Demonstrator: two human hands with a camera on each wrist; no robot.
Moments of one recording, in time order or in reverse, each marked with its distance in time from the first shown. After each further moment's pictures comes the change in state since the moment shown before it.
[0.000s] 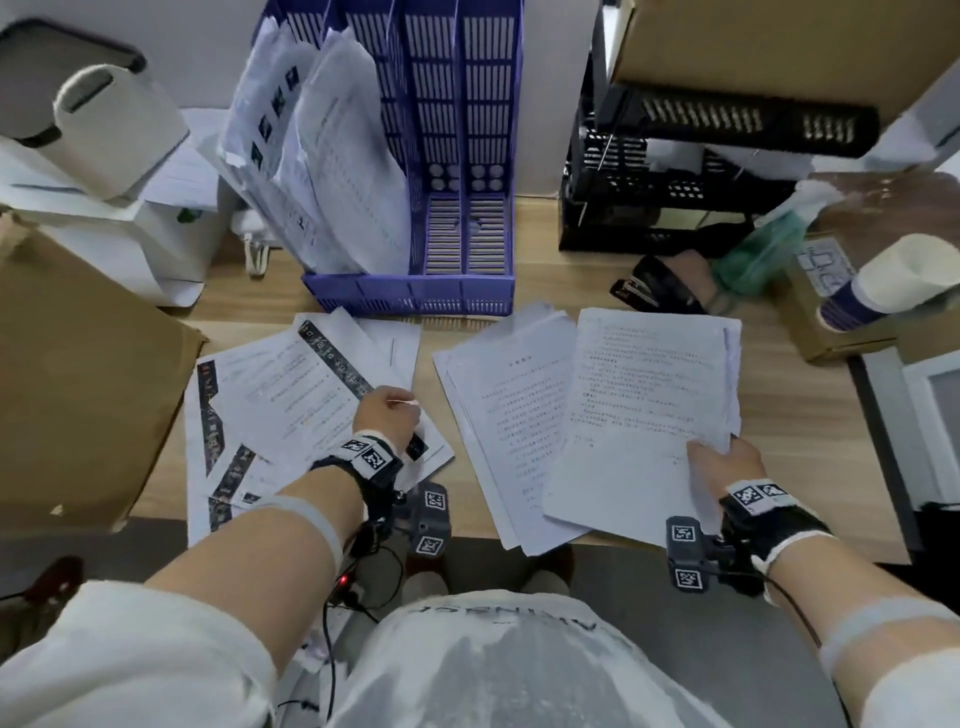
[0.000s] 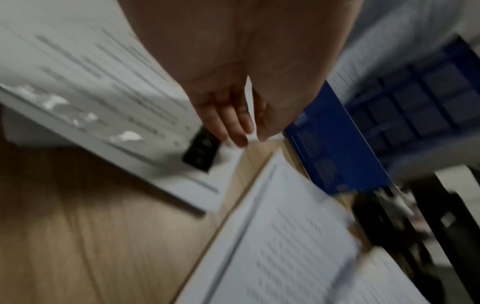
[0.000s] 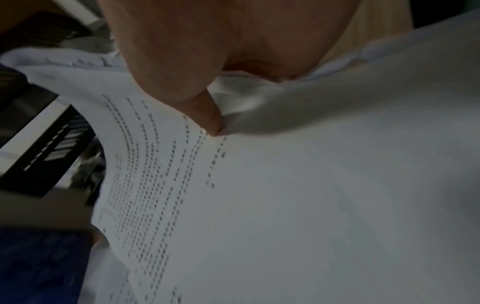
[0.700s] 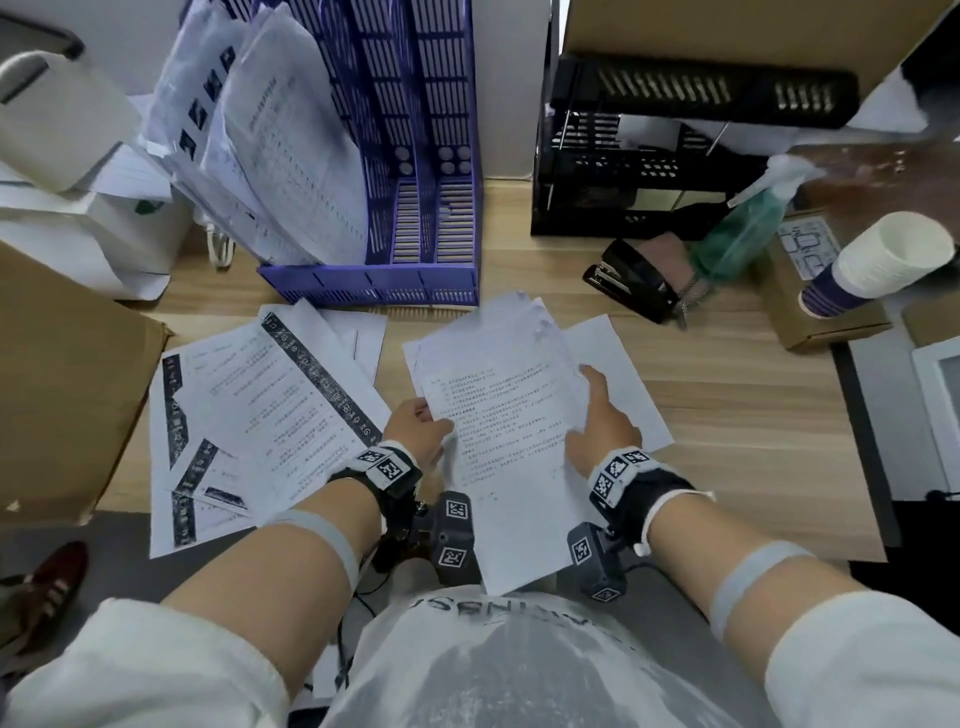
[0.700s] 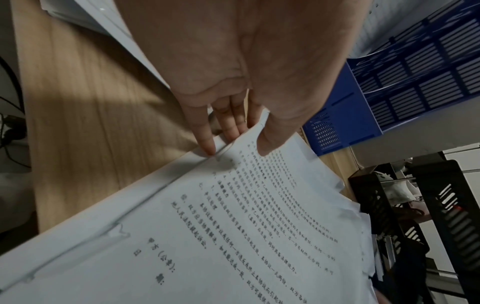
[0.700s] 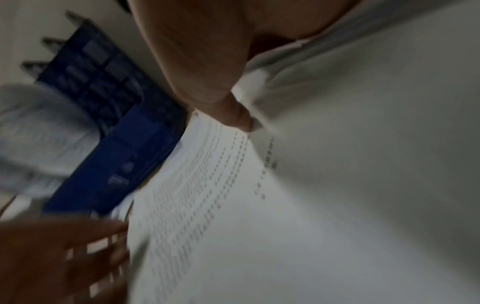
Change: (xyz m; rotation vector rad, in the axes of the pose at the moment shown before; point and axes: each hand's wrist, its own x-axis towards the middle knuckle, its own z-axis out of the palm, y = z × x) left_hand -0.034 0.013 0.076 -0.035 -0.203 -0.076; right_hand 0.000 -0.035 0.069 -0.506 -0.271 -0.384
